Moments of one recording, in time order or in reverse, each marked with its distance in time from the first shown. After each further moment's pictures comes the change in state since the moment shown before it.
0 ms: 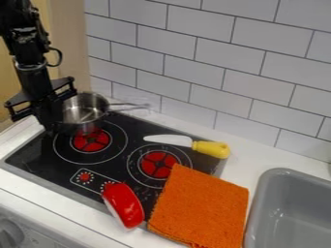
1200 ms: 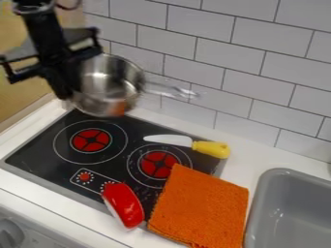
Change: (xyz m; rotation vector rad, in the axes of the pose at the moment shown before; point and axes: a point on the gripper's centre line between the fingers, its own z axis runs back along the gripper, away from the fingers) arm -0.109 0.004 0.098 -0.098 -0.121 -0.310
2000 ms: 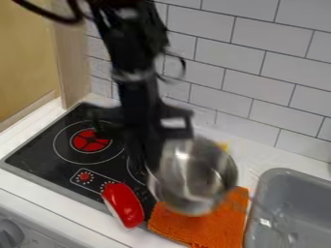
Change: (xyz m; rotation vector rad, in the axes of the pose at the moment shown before) arm -0.094 -0.040 -0.040 0.009 0.270 -0.566
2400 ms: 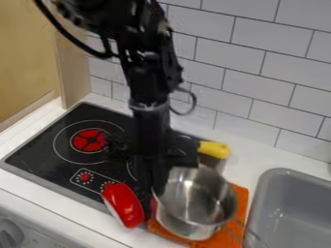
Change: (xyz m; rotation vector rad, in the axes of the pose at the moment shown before) arm 0.003 0.000 -0.031 0.051 0.083 -0.056
